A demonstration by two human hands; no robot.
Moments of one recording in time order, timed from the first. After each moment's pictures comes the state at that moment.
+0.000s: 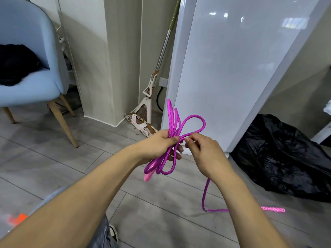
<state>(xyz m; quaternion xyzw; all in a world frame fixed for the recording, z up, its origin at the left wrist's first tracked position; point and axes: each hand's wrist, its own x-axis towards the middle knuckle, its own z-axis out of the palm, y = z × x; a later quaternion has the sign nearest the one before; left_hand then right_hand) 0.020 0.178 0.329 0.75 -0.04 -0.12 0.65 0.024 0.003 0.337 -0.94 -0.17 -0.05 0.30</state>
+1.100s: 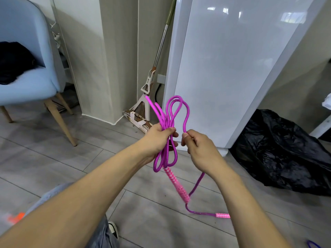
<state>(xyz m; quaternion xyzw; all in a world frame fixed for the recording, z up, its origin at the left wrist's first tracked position) 0.021 0.160 0.330 0.66 0.08 -0.02 0.75 0.024 0.007 0.334 -0.91 -0.19 -0.01 0.37</state>
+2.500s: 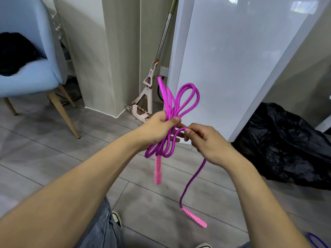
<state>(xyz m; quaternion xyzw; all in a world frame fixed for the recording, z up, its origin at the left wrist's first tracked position) 0.015 0.176 0.340 0.72 -0.04 -0.04 0.69 0.030 -0.008 0.337 -0.90 -0.23 0.06 0.38</state>
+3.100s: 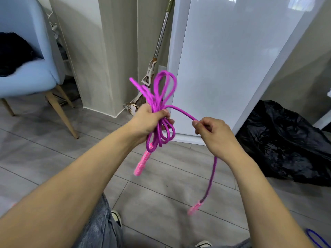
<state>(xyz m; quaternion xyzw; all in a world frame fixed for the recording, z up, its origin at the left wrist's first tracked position) 0.026 0.189 0.339 0.66 0.05 0.03 0.75 0.033 -0.020 0.343 -0.91 -0.13 -0.03 0.39</state>
